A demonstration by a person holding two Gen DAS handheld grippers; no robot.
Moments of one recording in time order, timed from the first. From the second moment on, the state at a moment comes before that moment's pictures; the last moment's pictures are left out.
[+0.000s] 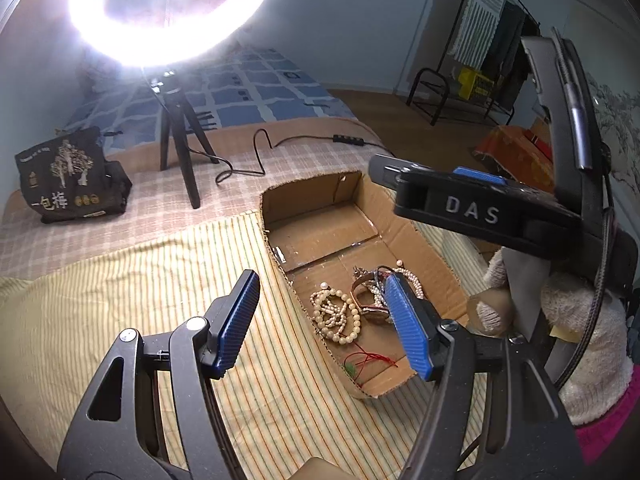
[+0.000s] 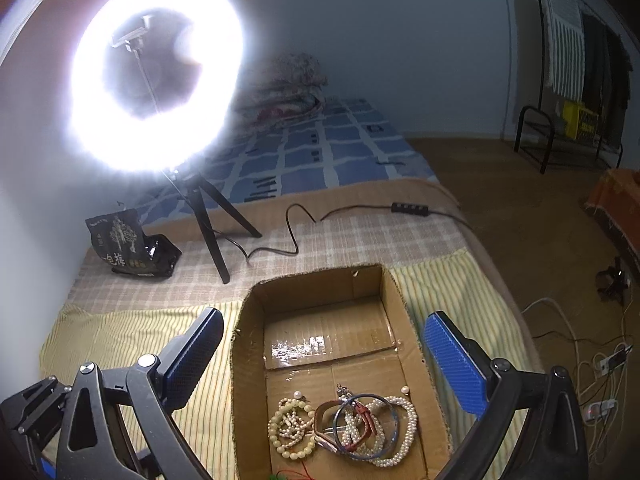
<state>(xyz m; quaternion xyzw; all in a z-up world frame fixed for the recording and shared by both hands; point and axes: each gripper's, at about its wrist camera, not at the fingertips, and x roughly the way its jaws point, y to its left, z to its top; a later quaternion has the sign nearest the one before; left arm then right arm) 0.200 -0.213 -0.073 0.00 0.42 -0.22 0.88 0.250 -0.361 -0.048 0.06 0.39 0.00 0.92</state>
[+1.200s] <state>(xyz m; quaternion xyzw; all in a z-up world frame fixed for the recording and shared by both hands) 0.092 -0.145 -0.008 0.05 0.30 -0.17 0.94 0.104 -0.306 0.039 0.00 0.24 -0.05 0.97</state>
